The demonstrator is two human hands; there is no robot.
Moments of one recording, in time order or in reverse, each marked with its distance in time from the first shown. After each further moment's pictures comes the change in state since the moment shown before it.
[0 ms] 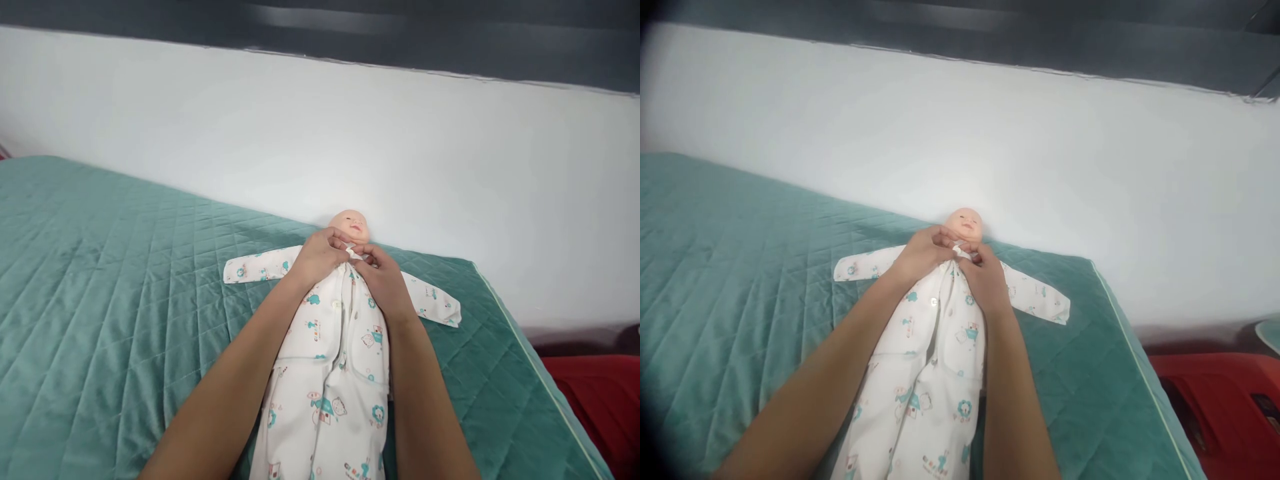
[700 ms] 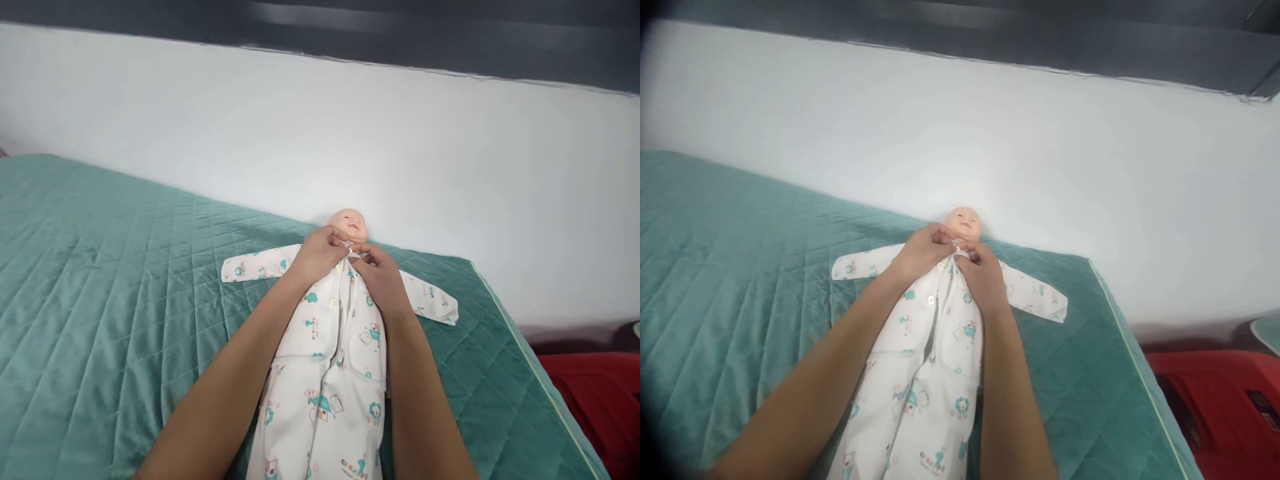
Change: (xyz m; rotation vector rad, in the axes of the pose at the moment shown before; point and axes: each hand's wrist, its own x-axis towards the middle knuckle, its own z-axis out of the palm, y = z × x) left_hand -0.001 0.002 0.001 0.091 0.012 0.024; right_hand -0.002 -0.002 -0.001 -0.030 -0.001 -0.016
